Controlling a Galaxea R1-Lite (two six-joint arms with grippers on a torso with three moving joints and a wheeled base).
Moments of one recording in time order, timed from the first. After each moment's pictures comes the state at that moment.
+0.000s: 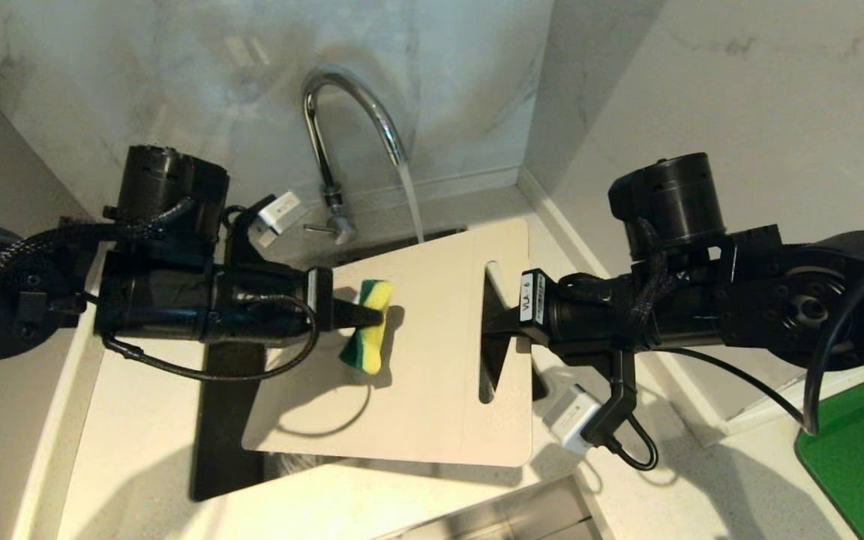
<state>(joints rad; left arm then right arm) -0.61 1.71 -1.26 0.02 -0.33 -0.47 0.43 1.68 -1.22 0.04 0.49 -2.51</state>
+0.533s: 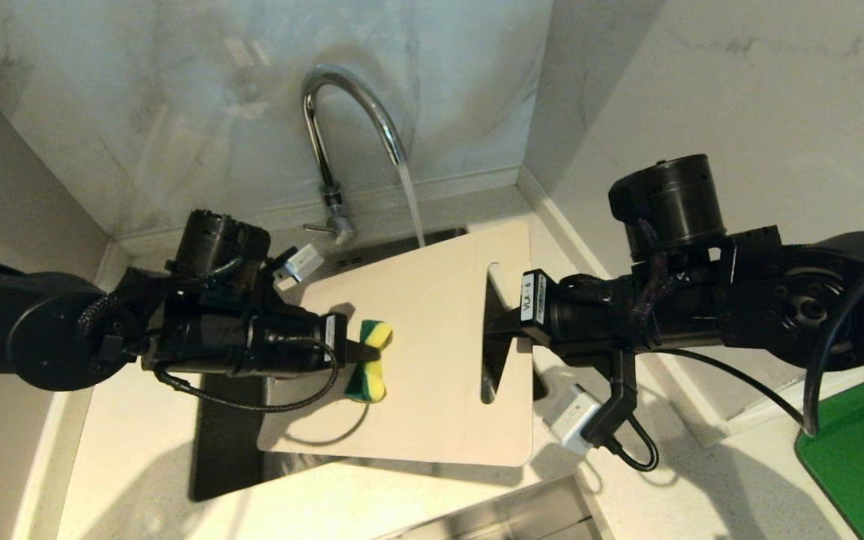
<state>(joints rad) -0.57 1.80 -1.16 -0.07 -0.29 -0.46 0.43 1.68 -1.21 0.04 0.49 -2.50</state>
